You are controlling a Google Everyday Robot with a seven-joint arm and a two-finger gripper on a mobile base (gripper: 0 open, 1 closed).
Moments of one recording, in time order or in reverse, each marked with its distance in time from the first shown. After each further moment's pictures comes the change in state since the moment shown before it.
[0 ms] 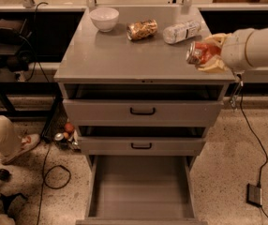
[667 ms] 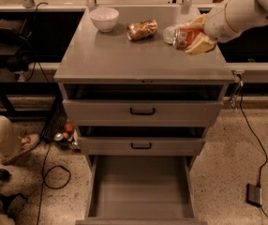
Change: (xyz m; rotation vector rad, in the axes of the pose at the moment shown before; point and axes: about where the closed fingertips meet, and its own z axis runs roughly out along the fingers) arm -0.018 -0.045 0.055 -0.223 0.010 0.030
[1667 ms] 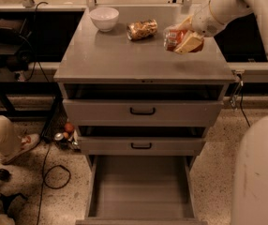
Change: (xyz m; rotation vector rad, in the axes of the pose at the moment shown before) arm -0.001 -0.012 0.046 -0.184 -0.018 0.076
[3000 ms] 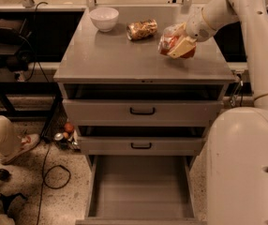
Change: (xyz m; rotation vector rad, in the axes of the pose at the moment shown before) arm 0.006 -0.004 0.041 -0.086 -0.067 0.122
